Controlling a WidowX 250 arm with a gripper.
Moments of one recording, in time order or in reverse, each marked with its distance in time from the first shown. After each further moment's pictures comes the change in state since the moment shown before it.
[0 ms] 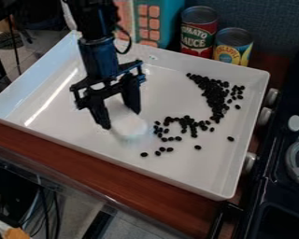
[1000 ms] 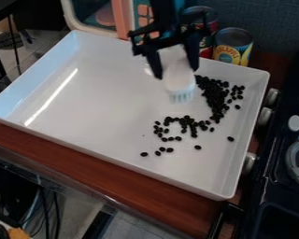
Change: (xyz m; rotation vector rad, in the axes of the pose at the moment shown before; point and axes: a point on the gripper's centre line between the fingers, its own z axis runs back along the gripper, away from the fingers) arm -0.030 -0.088 0.041 -0.127 -0.073 -0.619
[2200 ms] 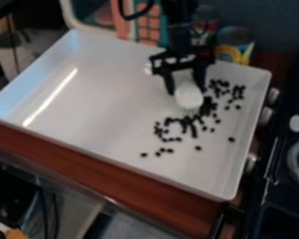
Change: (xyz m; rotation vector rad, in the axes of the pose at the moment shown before) arm 0.060 -0.027 -0.081 0.077 0.027 0.040
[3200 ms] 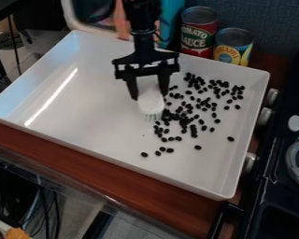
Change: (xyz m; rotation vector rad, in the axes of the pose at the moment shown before) arm -0.004 0.054 0.007 0.061 -0.051 -0.037
